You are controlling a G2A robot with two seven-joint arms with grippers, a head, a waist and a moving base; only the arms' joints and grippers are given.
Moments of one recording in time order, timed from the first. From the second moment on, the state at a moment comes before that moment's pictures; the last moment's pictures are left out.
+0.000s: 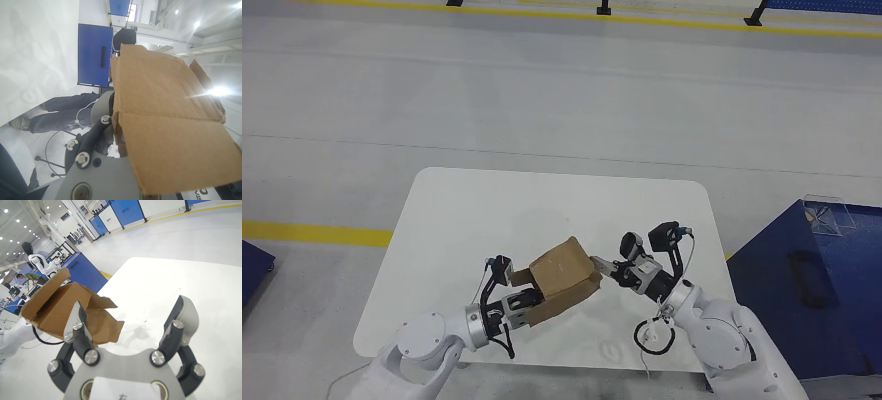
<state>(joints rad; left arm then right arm) 1.29 -1.13 -1.12 -1.71 -0.48 0.05 -0.77 -1.42 -1.11 1.35 -1.91 -0.58 -0.26 0.42</state>
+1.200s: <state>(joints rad) 1.31 -1.13 -1.14 -1.70 -0.50 0.02 -0.76 -1.33 -1.13 1.25 -1.84 -0.80 -0.09 0.29</state>
